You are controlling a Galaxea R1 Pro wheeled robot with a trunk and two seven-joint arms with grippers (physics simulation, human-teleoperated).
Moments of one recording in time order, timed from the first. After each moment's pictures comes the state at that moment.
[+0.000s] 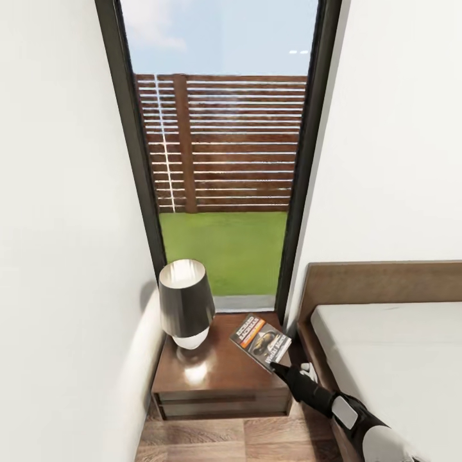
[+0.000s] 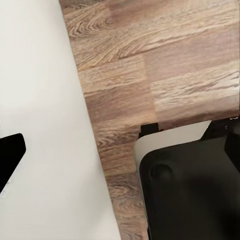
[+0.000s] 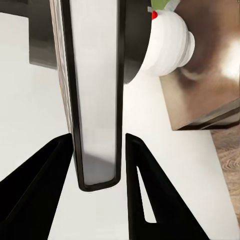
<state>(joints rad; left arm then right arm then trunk) -0.23 0.00 -0.29 -0.09 0.04 -0.10 0.15 -0.64 -0.05 -0.45 -0.17 -0.29 0.41 0.83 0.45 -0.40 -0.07</state>
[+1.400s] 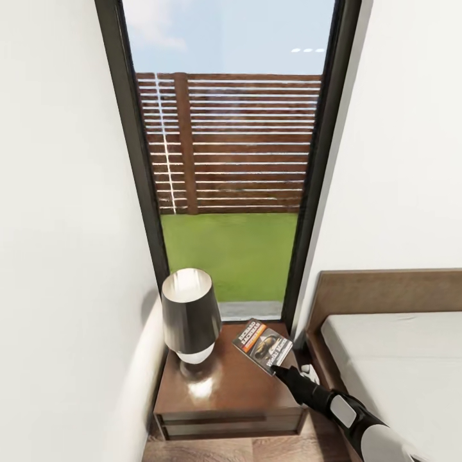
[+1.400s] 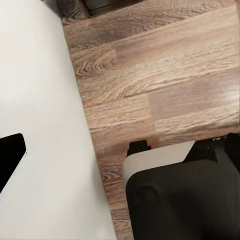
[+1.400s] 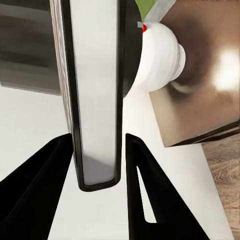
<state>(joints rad) -0.29 -0.04 -0.29 -0.10 0.04 -0.05 0.15 -0.65 -0.04 -0.45 -0.17 -0.29 0.40 0.73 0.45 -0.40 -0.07</state>
